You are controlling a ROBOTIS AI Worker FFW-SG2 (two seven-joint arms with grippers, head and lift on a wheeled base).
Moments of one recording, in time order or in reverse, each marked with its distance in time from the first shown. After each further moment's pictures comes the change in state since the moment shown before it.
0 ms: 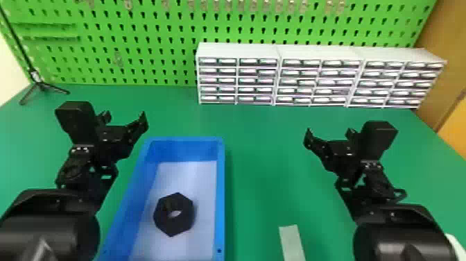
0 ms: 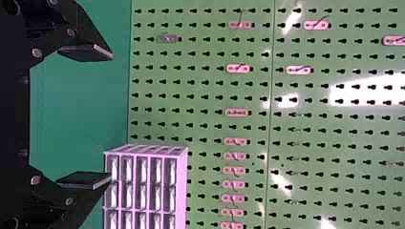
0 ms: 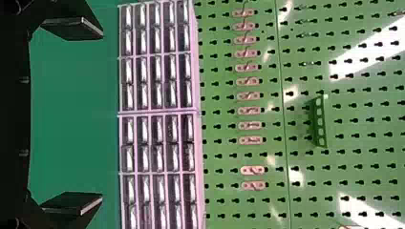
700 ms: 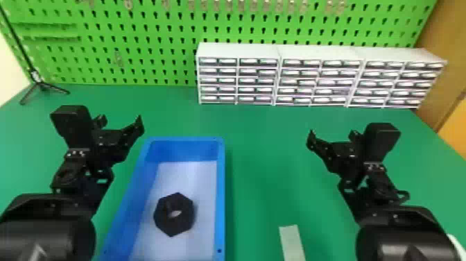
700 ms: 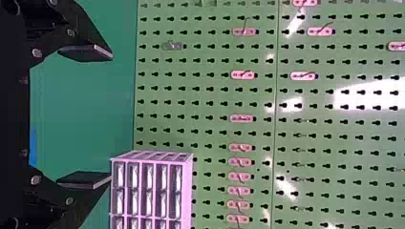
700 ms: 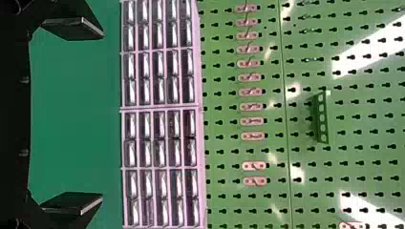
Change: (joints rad) left arm 0.019 -0.001 0.018 -0.011 -0.007 0.008 0.000; right arm 0.006 -0.002 -0.011 0.000 0.002 0.000 0.000
